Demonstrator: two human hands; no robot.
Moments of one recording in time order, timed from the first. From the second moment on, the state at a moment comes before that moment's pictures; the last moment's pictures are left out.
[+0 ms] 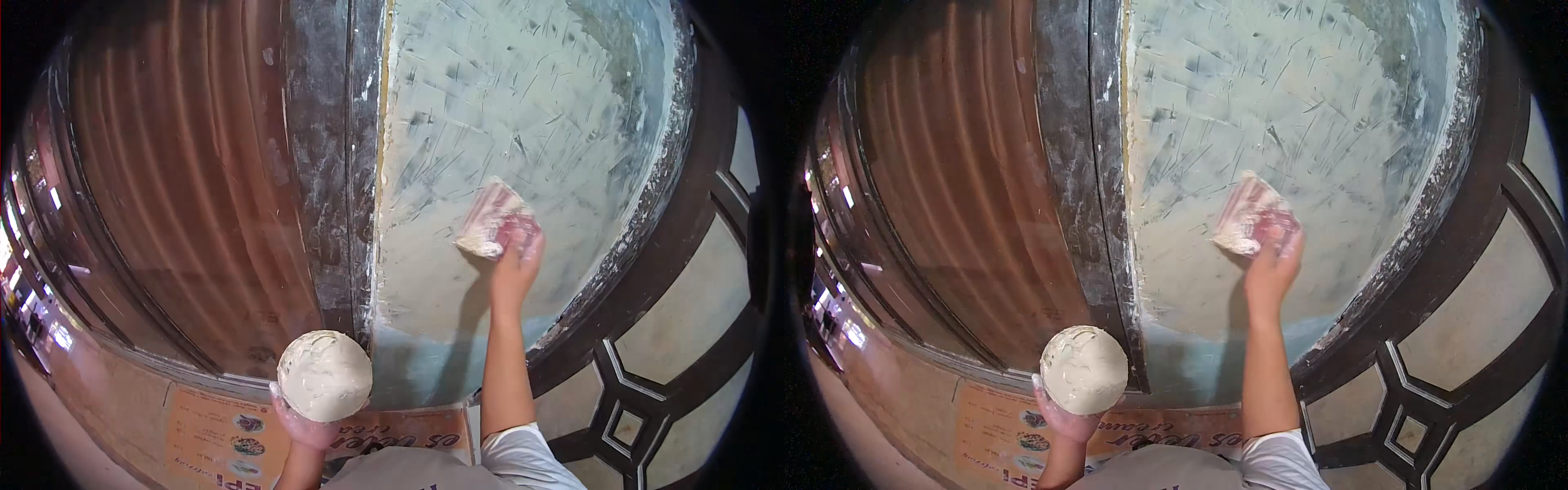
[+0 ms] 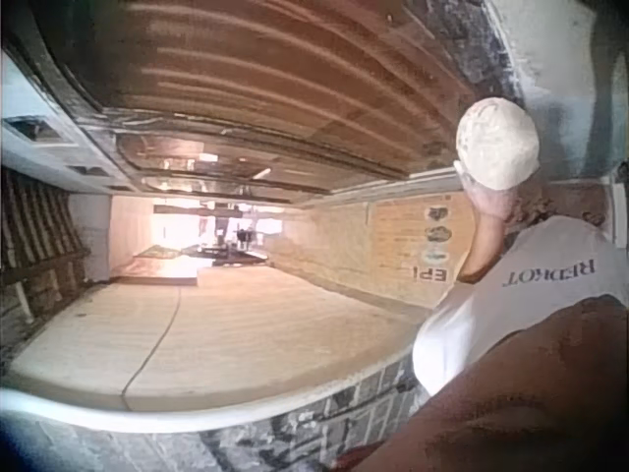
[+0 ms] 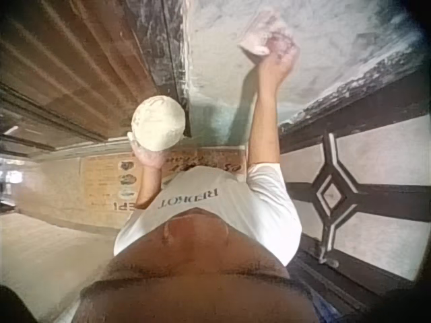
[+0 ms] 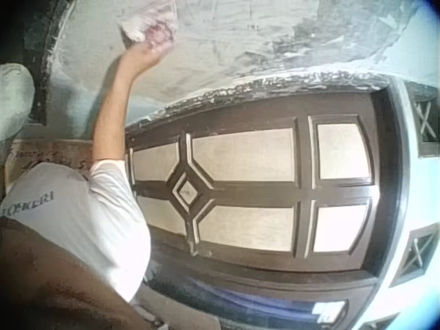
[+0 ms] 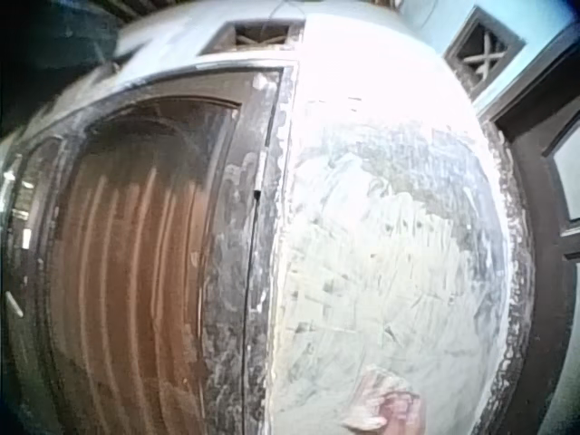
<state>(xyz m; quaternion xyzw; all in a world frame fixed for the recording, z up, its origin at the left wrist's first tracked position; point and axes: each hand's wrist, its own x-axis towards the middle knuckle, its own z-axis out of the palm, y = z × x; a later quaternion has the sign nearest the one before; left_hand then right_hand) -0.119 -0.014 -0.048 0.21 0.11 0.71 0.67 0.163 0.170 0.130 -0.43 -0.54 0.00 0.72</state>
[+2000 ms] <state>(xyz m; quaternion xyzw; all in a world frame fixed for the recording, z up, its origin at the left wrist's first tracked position) 0.030 -0.025 0.005 0.09 -0.02 0.66 0.74 0.367 0.182 0.058 -0.39 -0.25 0.24 0.85</state>
